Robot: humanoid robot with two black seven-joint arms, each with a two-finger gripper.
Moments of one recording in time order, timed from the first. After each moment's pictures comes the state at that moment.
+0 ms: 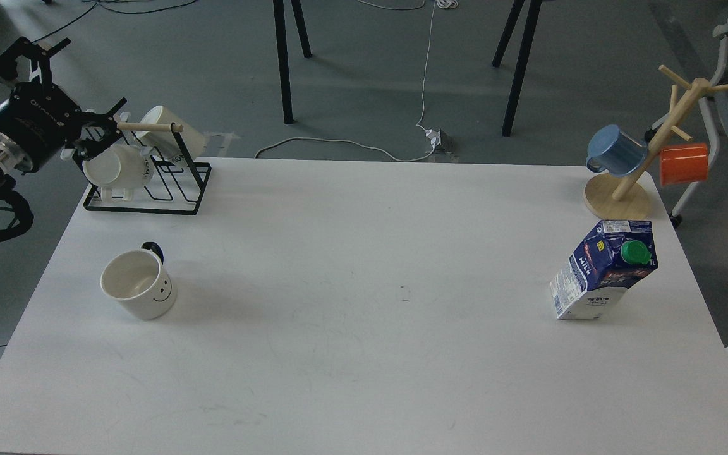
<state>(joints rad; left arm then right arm) -0.67 0.63 -0.94 -0.77 -0.11 -0.49 0.10 0.50 -1.07 0.73 0.66 0.40 0.49 0.23</state>
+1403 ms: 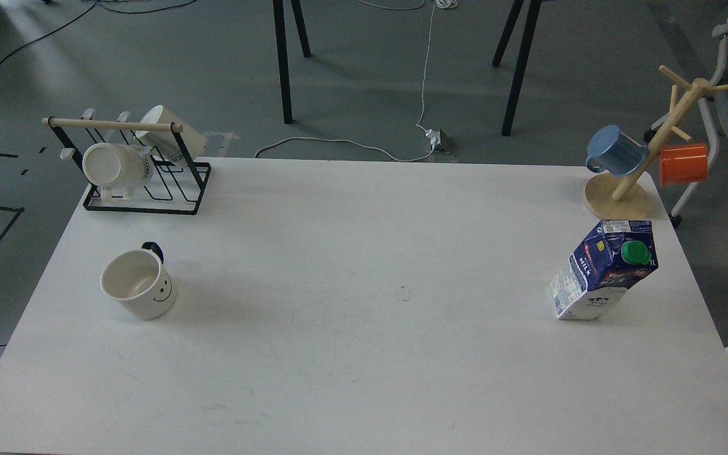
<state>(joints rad) -0.87 0.77 -0.94 -0.51 0.32 -0.49 -0.07 0.48 -1.07 0.73 0.86 0.38 0.49 0.22</state>
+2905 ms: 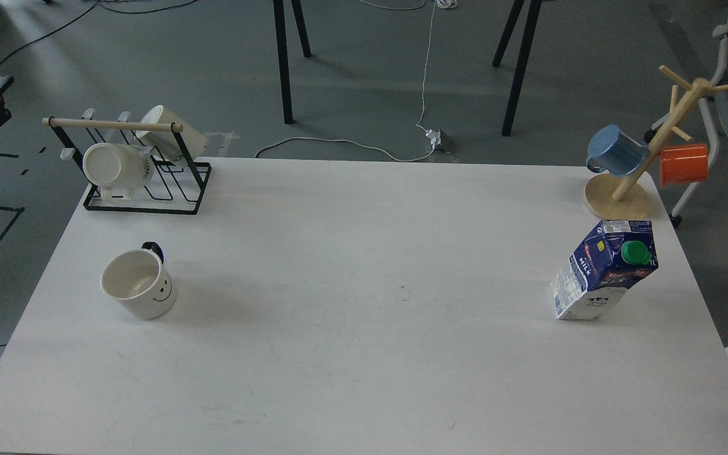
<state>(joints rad) -0.80 0.71 -0.90 -0.51 0.31 -0.49 -0.08 0.43 -1.11 0.70 1.06 0.28 0.49 0.22</state>
